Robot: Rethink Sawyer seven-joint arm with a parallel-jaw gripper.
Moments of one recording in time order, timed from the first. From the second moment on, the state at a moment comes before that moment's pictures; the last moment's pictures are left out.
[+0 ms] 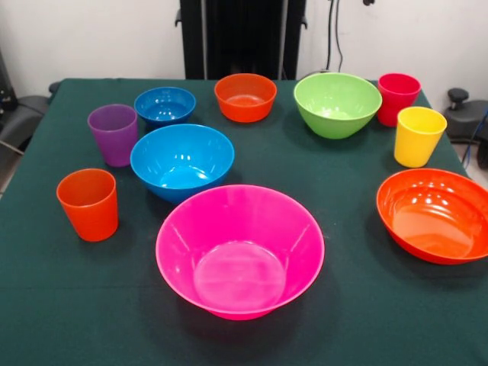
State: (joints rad) arm -0.01 -1.00 -0.02 1.85 -0.09 0.88 1.89
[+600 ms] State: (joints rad) arm -0.01 -1.00 -0.02 1.84 -0.11 0.88 1.89
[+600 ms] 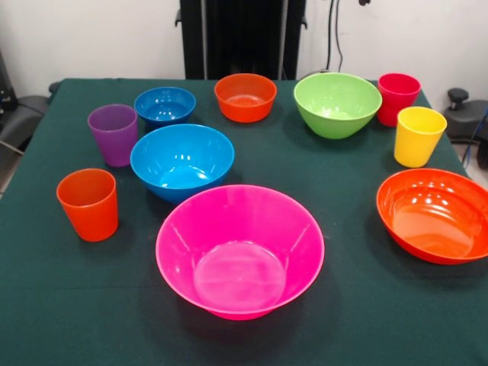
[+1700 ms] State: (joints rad) arm -0.03 -1.00 -0.01 1.84 -0.13 0.87 1.89
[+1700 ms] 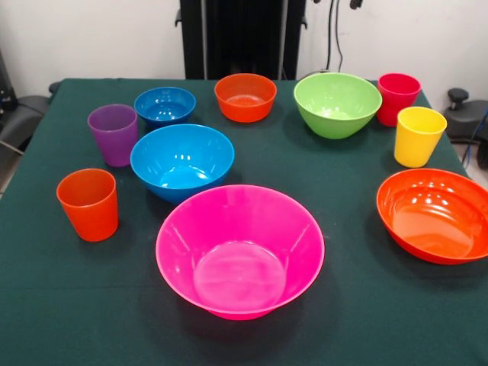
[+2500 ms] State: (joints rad) arm -0.05 -0.93 -0.01 1.84 -0.13 0.73 1.89
